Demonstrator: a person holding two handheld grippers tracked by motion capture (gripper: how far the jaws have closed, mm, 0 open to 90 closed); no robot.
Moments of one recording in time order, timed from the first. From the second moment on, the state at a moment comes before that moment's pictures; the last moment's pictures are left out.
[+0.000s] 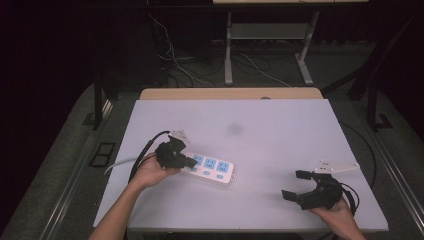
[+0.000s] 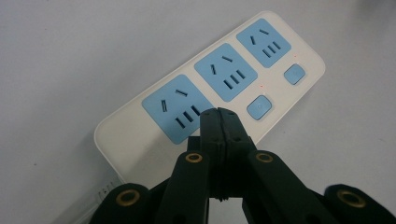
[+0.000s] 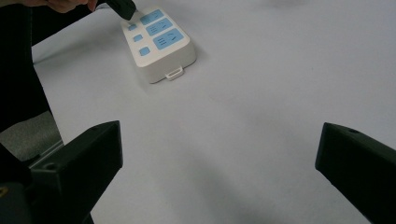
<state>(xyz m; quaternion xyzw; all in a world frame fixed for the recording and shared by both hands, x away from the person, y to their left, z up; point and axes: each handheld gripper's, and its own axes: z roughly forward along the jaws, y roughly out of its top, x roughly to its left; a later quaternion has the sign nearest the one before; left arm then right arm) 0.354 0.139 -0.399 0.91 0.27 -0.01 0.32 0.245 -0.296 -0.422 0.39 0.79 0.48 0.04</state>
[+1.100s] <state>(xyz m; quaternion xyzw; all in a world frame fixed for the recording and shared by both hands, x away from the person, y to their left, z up) 0.353 0.140 -0.409 0.90 0.28 -0.02 0.32 0.245 -0.295 -0.422 0.39 0.79 0.48 0.04</state>
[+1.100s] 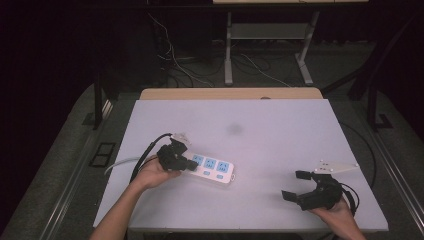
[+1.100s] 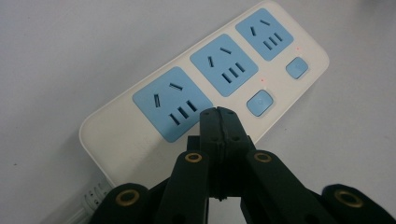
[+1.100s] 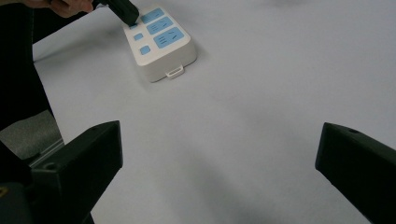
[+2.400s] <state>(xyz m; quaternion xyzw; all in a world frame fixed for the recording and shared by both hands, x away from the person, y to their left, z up) 0.349 0.141 -0.411 0.90 0.30 -0.01 0.33 0.245 -0.296 -0.421 0.38 0.79 0.48 0.05</state>
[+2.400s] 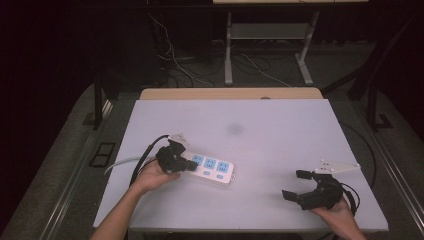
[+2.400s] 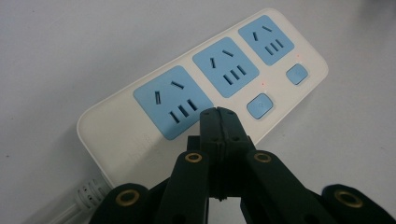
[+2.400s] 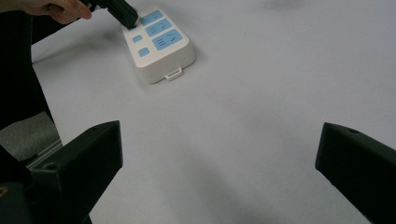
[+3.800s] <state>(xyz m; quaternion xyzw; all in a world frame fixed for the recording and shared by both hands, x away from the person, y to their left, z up) 0.339 0.101 -0.385 0.92 0.22 0.01 0.33 0.245 -0.297 -0.420 0.38 0.79 0.48 0.05</state>
